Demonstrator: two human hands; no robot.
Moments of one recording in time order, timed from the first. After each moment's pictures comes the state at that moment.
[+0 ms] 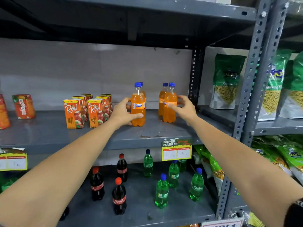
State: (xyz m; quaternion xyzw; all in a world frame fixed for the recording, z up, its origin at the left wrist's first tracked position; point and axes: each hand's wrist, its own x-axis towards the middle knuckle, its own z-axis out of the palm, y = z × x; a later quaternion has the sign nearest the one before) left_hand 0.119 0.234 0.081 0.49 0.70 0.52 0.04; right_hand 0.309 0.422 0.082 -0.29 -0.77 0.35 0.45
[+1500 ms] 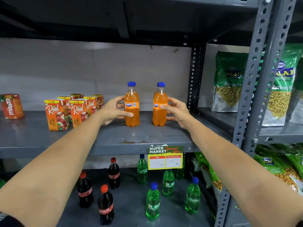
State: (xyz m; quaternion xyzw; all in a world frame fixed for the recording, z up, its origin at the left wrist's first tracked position) left_hand 0.094 0.274 0.092 0.48 0.63 0.58 0.21; right_hand 0.300 0.456 0.081 -0.15 -0.72 0.56 0.38
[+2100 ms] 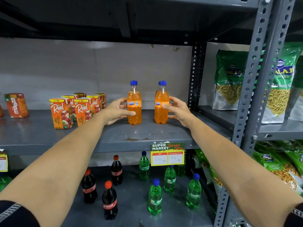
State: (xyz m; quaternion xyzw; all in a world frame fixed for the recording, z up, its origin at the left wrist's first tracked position) left_hand 0.101 0.269 0.091 0.45 0.62 0.58 0.26; right_hand 0.302 0.454 0.078 -0.15 -0.73 0.56 0.37
